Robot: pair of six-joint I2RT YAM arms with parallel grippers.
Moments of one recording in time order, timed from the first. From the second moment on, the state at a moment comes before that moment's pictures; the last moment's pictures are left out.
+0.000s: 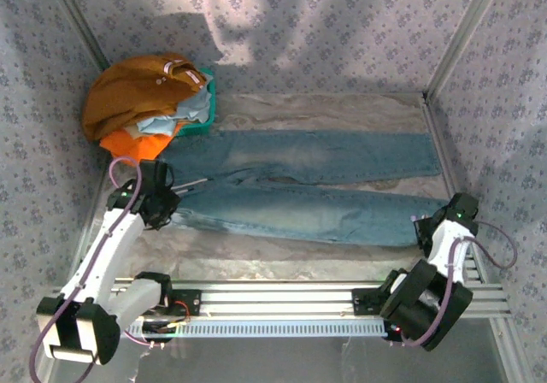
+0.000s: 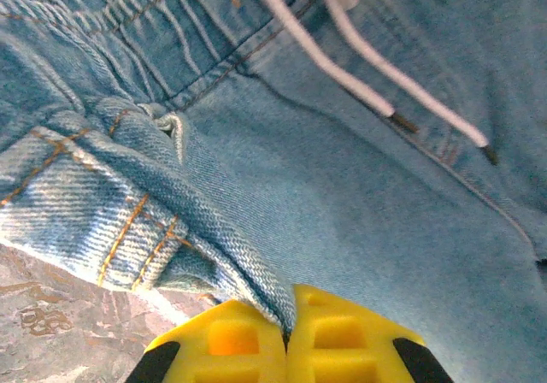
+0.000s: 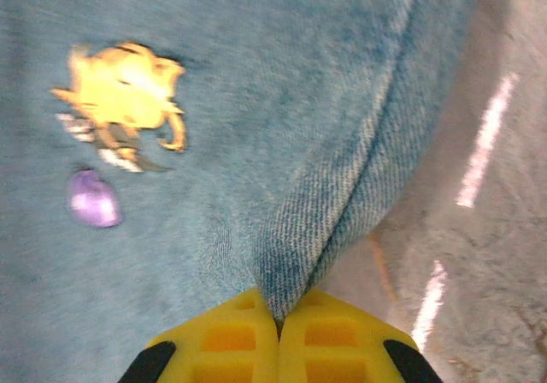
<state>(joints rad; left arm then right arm) -0.16 0.98 0.82 -0.96 -0.14 -1.01 -0.67 1.01 0.57 -0.81 -0.09 0.77</state>
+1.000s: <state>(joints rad) -0.10 0.71 1.20 -1.22 -0.24 -0.89 -0.51 0.84 0.86 -0.83 -0.19 0.71</state>
